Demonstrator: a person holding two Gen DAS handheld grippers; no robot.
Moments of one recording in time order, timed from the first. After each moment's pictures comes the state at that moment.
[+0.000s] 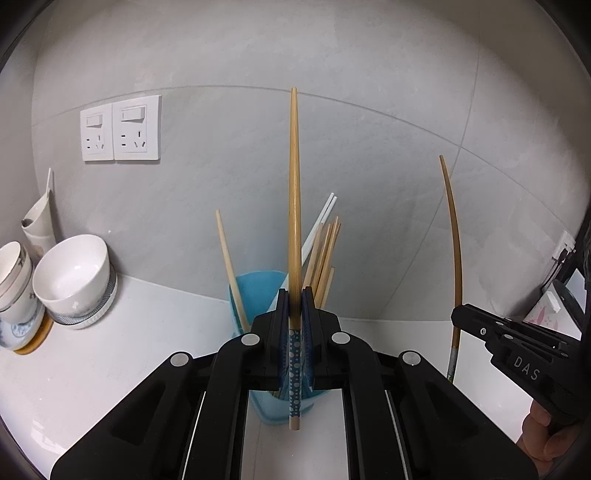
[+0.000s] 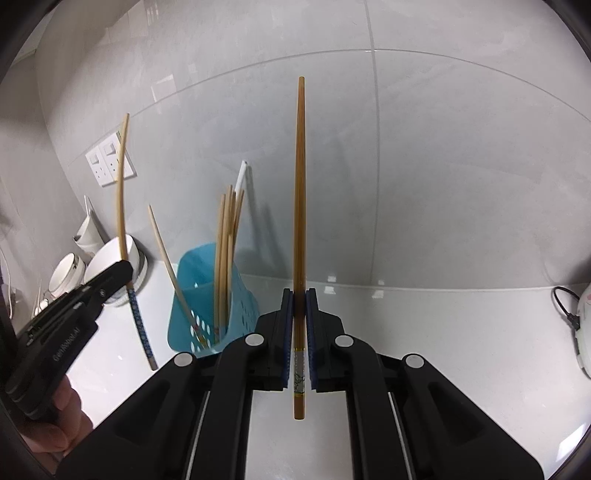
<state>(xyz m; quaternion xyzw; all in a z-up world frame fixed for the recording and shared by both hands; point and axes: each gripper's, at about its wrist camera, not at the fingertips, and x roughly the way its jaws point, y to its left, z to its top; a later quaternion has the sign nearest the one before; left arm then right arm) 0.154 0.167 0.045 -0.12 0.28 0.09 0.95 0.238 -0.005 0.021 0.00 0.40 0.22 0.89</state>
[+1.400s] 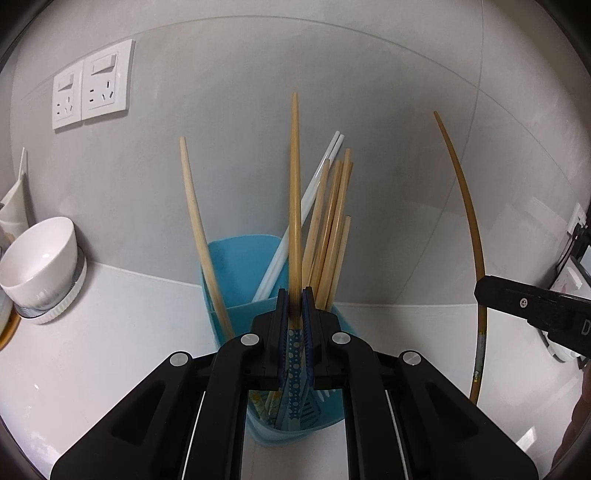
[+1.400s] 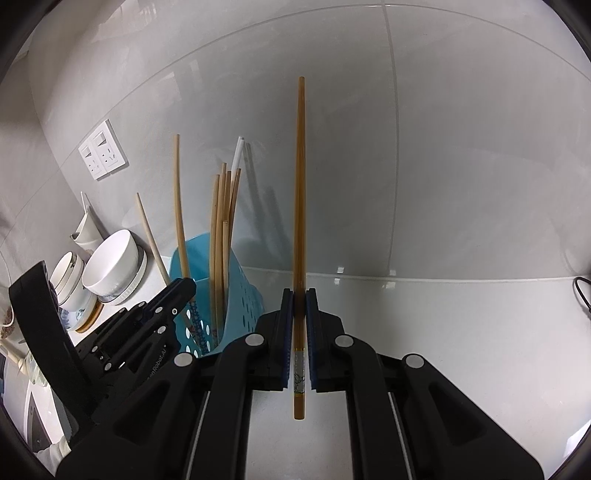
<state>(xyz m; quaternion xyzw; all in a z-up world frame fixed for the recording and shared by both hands) 0.184 0.159 -0.029 -0.10 0.29 0.08 0.95 0.254 0.012 -0.012 0.01 0.42 0.23 0.88</state>
